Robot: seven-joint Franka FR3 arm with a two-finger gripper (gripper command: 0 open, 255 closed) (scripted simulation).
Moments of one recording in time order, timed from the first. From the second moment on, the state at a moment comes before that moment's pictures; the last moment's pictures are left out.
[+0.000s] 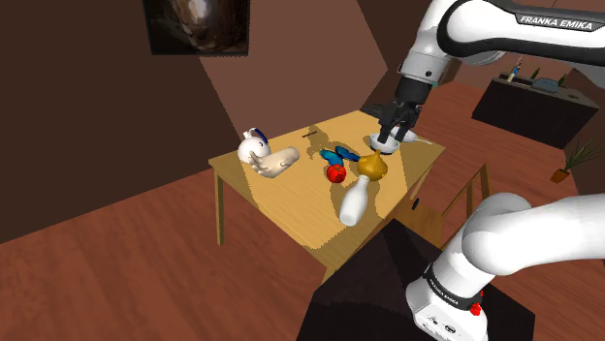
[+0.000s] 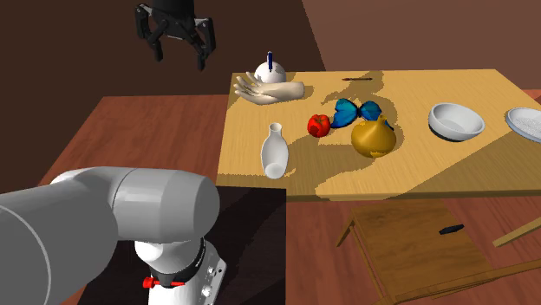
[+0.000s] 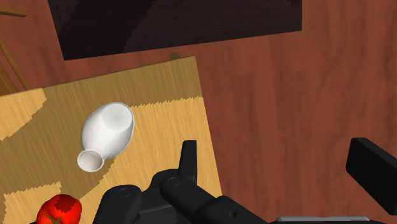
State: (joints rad) arm -0.01 -0.78 -0.07 -2.42 0.10 1.60 0.02
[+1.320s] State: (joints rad) arm -0.10 -0.33 -0.23 -2.54 -0.03 2.16 -0.15
